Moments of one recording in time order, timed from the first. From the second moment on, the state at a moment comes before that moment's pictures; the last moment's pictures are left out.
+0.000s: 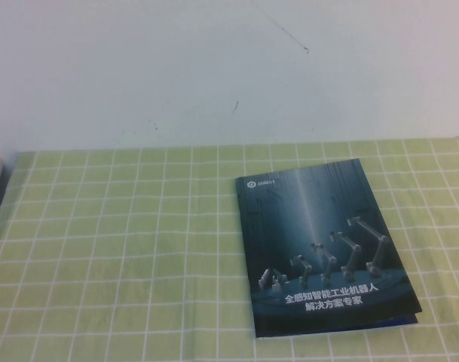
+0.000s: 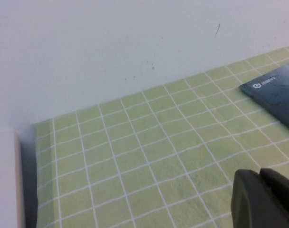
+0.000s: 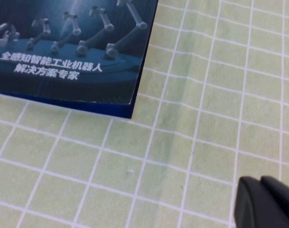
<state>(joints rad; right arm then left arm) 0.35 0.40 -0.37 -0.19 0.77 0.12 -0.35 0.27 -0.36 0.06 0.42 0.02</state>
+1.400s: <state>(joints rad) 0.35 0.40 -0.36 -0.19 0.77 0.12 -0.12 -0.01 0.02 -0.03 0.35 0.01</state>
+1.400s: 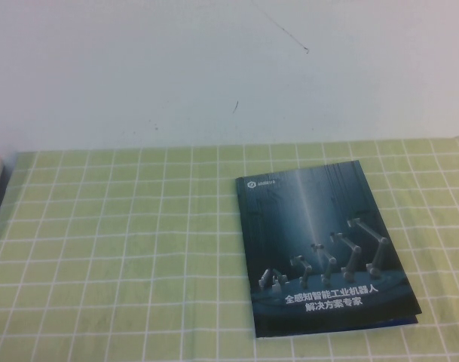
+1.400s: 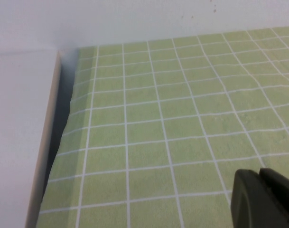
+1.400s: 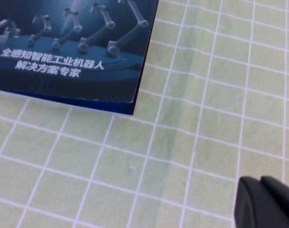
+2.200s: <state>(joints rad) 0.35 0.40 -0.36 -0.19 0.77 0.12 -0.13 -0.01 0.02 -0.11 0.36 0.01</state>
